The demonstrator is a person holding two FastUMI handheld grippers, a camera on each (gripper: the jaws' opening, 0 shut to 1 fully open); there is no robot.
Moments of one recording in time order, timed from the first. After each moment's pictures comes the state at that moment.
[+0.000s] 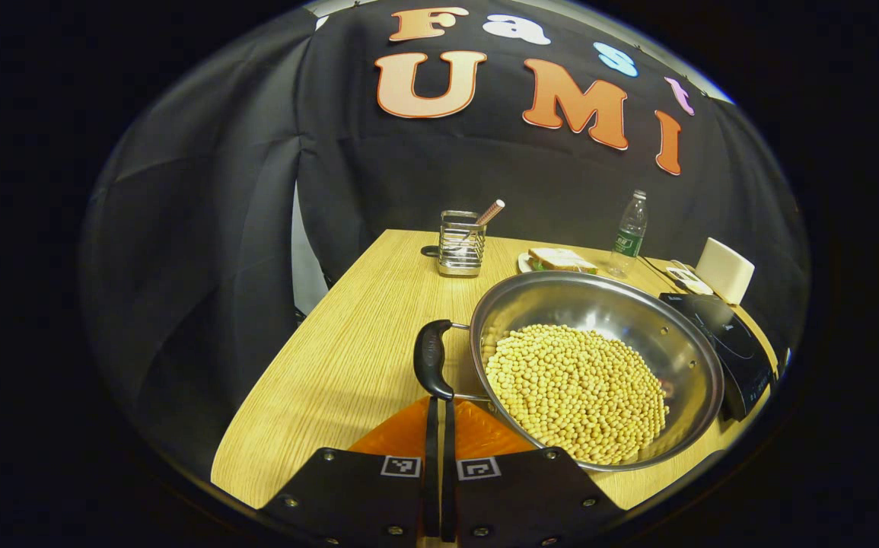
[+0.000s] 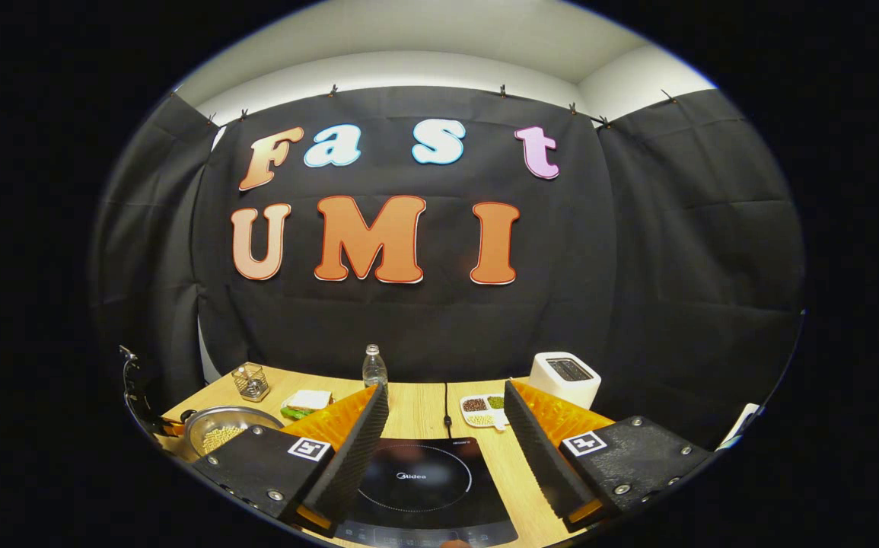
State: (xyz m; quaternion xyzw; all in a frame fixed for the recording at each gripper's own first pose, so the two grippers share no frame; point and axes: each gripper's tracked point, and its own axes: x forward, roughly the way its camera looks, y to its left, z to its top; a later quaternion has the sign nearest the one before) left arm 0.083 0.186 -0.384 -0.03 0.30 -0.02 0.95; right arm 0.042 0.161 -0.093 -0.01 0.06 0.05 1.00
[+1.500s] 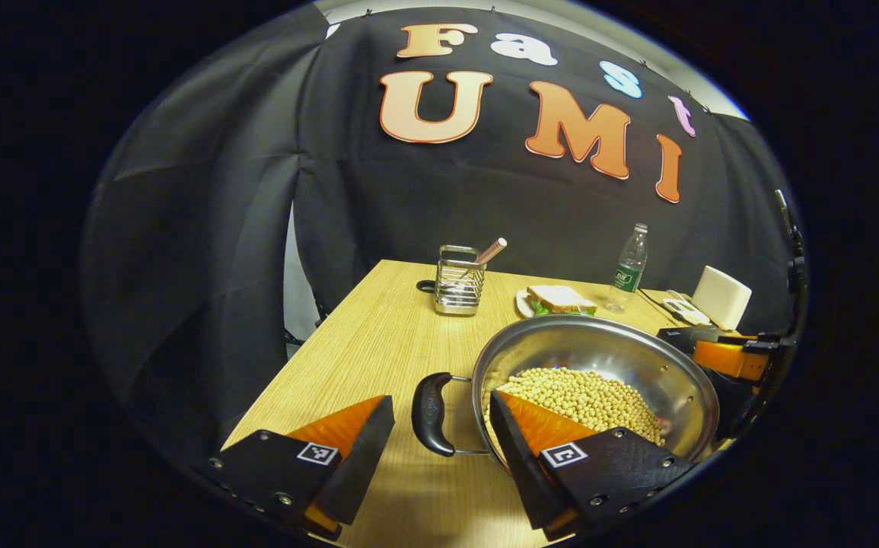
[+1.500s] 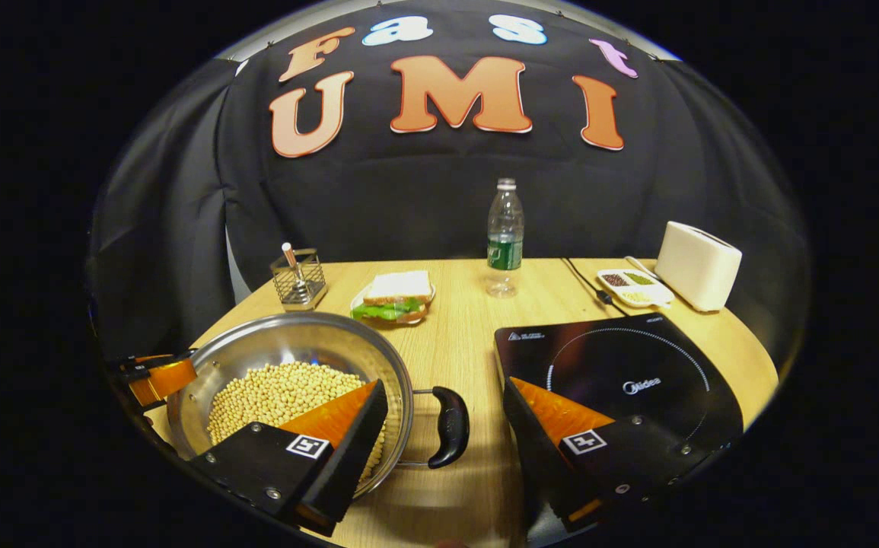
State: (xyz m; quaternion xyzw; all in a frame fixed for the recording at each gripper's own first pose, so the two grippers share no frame) left arm 0.127 0.189 -0.375 -0.04 0.25 -0.02 0.97; right arm 0.081 0.422 -0.360 -0.01 0.26 0.12 0.96
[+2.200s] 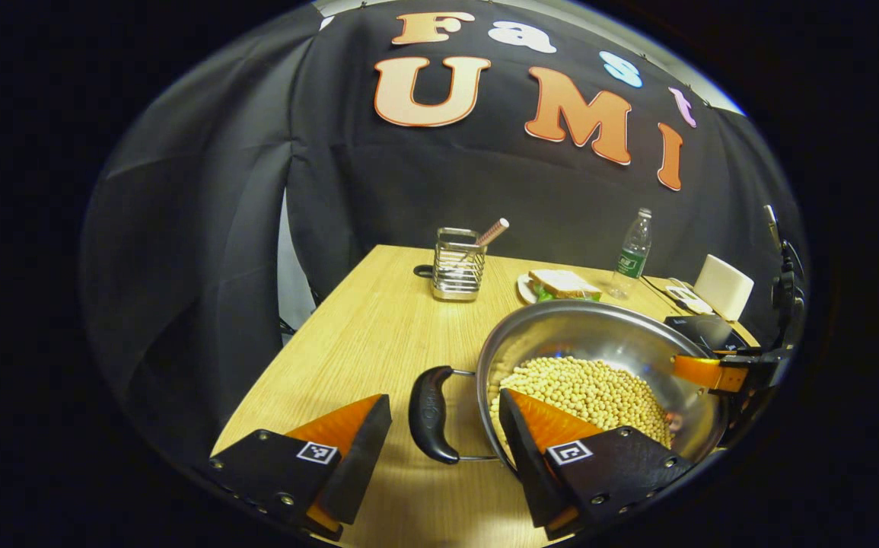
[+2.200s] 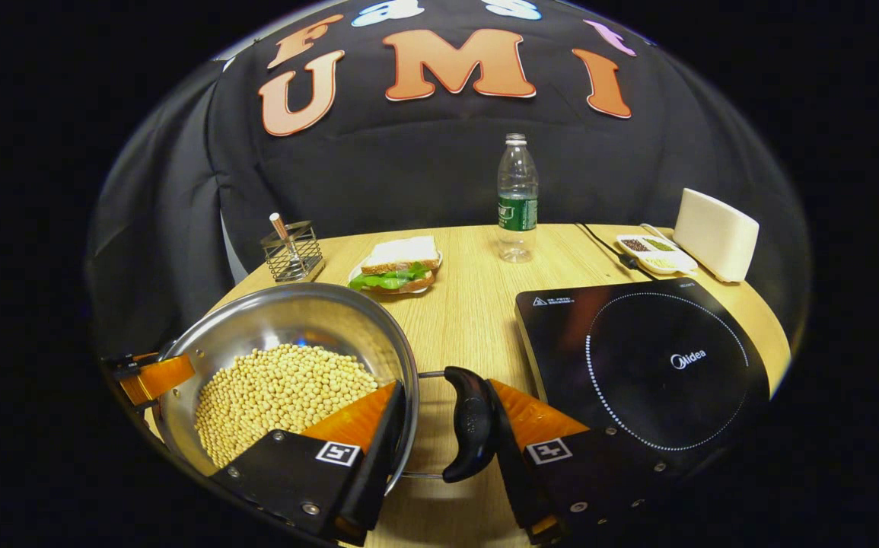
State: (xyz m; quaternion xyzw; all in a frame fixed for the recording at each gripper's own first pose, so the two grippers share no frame) left arm 0.133 0.172 -0.393 -0.06 0.28 -0.05 0.96; right arm 0.092 0.433 -0.387 0.01 0.31 0.13 0.94
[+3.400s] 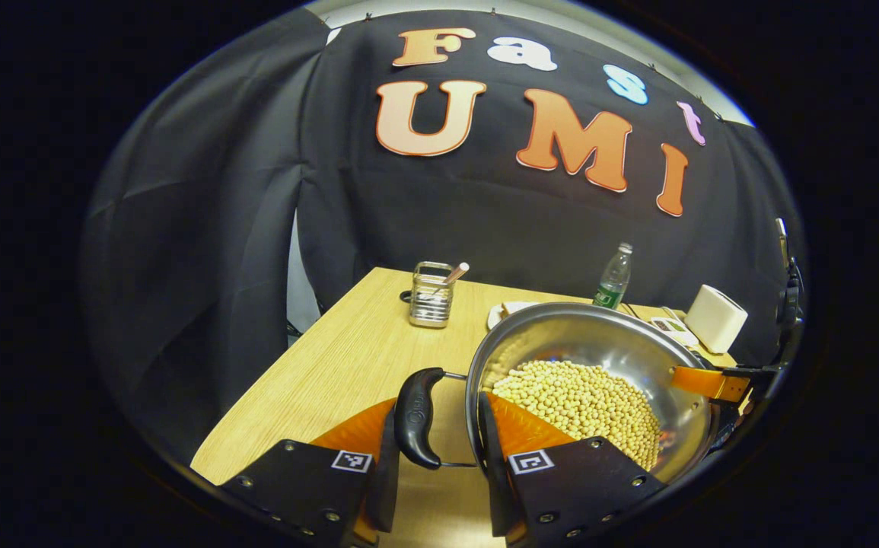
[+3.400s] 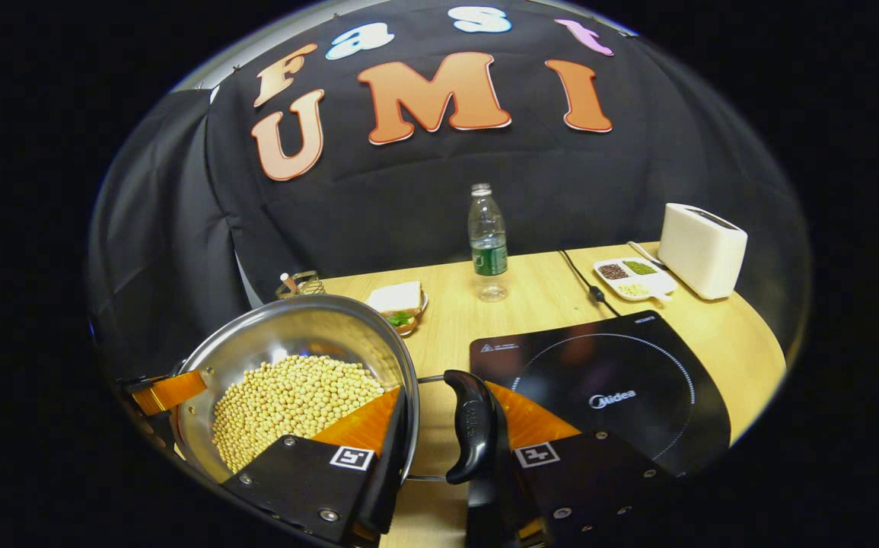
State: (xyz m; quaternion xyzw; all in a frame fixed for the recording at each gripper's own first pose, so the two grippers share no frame) left arm 0.108 0.112 -0.309 -0.05 0.25 0.00 0.97; right arm 0.083 0.351 -0.306 0.05 0.28 0.14 0.95
